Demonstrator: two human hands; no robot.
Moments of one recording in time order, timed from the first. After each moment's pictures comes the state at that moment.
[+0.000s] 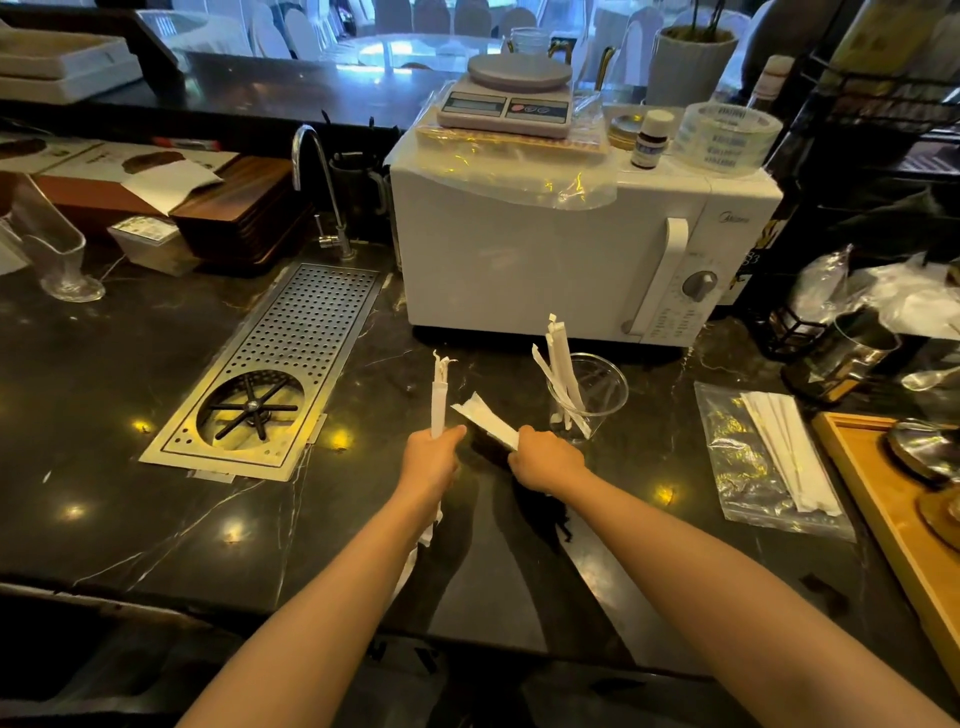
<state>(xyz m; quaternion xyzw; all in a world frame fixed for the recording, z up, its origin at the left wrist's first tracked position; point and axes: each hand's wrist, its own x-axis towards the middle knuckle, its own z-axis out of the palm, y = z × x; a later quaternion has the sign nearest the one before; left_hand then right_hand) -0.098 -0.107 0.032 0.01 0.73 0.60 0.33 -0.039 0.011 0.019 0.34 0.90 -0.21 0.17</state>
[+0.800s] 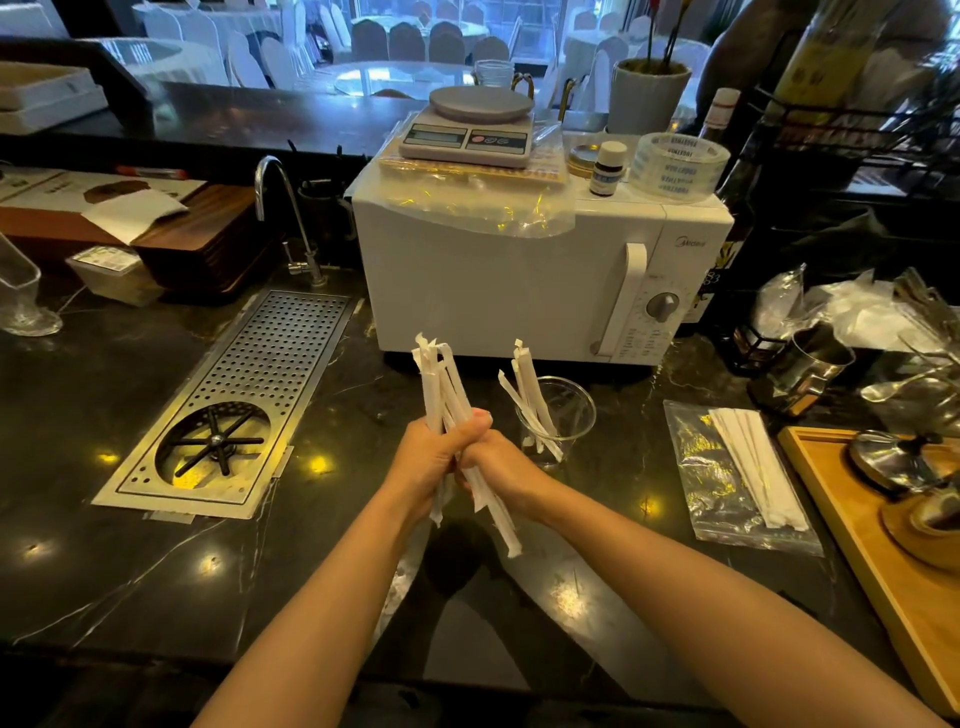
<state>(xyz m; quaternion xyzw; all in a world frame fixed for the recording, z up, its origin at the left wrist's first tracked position) -0.098 -0.079 0.059 0.16 0.62 0.68 0.35 -0.031 -0.010 0.074 0.22 0.74 -0.64 0.01</state>
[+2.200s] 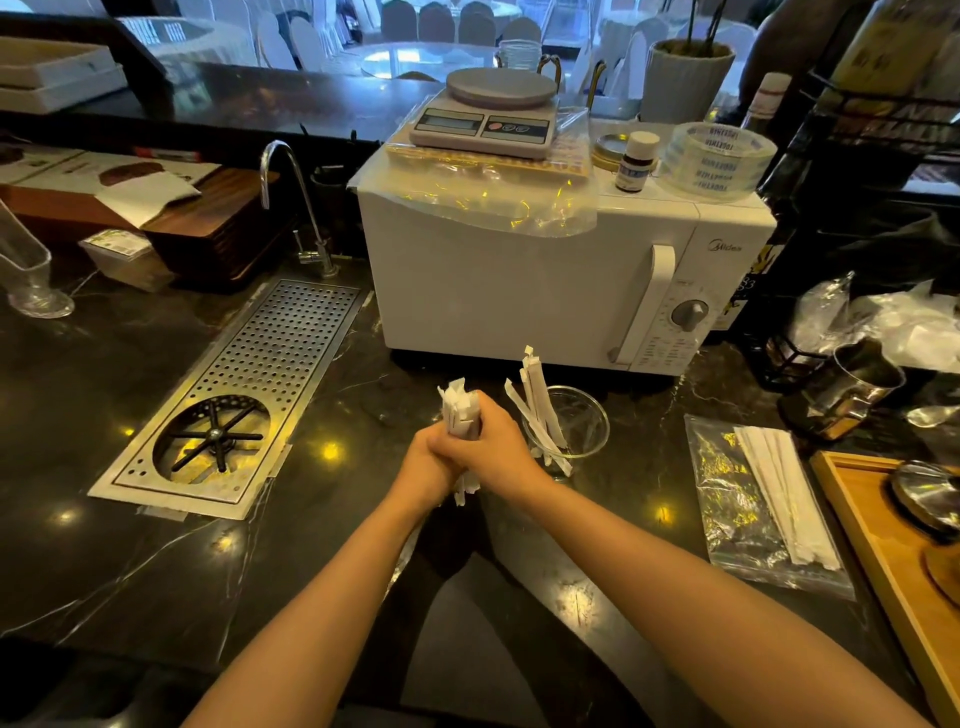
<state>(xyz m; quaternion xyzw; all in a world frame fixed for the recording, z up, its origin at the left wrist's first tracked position) -0.107 -0.058 0.038 0.23 0.70 0.61 0.29 -0.059 0.012 0.059 0.20 0.77 -0.59 -0.10</state>
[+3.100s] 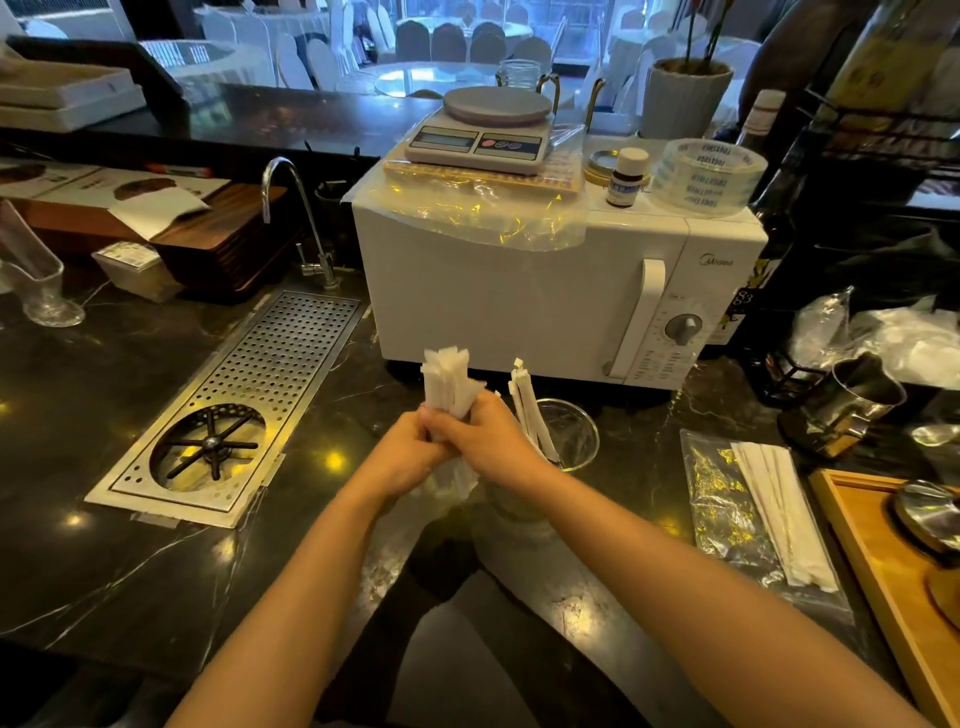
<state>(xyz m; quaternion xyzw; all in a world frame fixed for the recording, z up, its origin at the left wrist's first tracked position) -0.112 -0.067 0.084 0.28 0.73 0.54 0.30 -0.059 0.021 0.091 0.17 0.78 -0.59 -0.08</state>
